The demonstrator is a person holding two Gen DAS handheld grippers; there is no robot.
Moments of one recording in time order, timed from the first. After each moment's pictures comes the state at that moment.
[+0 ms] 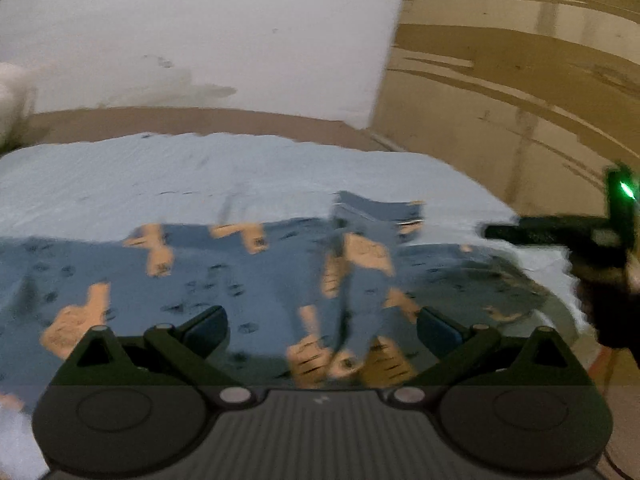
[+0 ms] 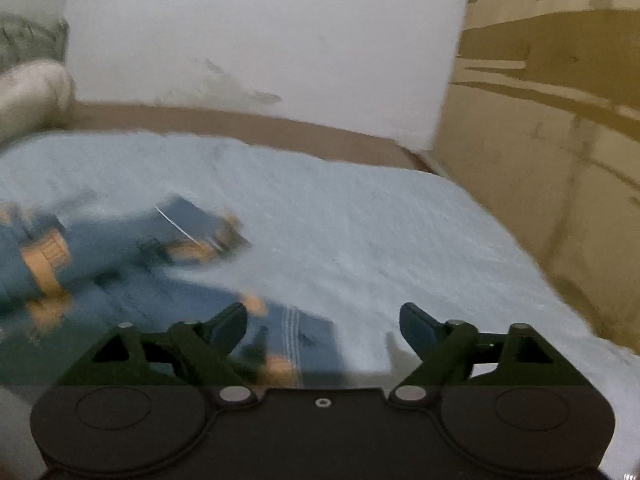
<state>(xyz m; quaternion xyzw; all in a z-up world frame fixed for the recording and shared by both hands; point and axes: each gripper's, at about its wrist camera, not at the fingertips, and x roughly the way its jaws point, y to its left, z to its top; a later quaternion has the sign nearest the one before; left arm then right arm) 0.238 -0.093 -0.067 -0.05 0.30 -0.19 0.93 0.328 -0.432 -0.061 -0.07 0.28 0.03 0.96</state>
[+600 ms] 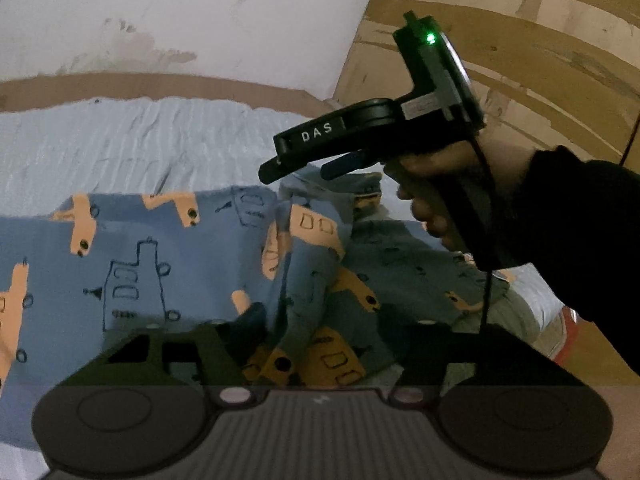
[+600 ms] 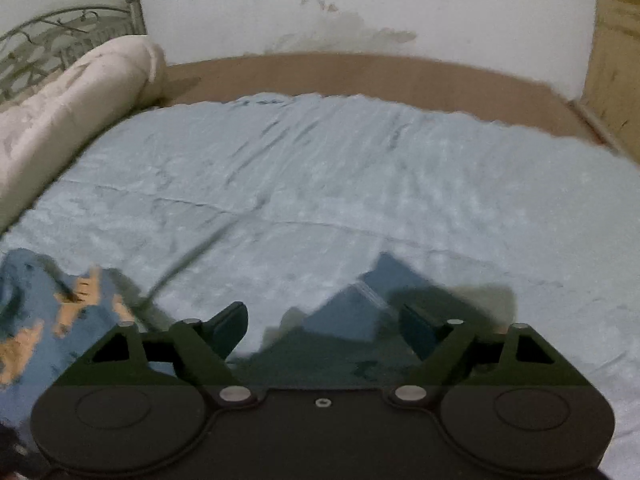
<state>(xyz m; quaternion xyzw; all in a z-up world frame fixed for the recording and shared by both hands) 0.260 -0.111 -0.088 -0.08 0.34 -0.24 0.90 0.466 -0.290 -0.064 -0.03 0.42 0.18 0.89</state>
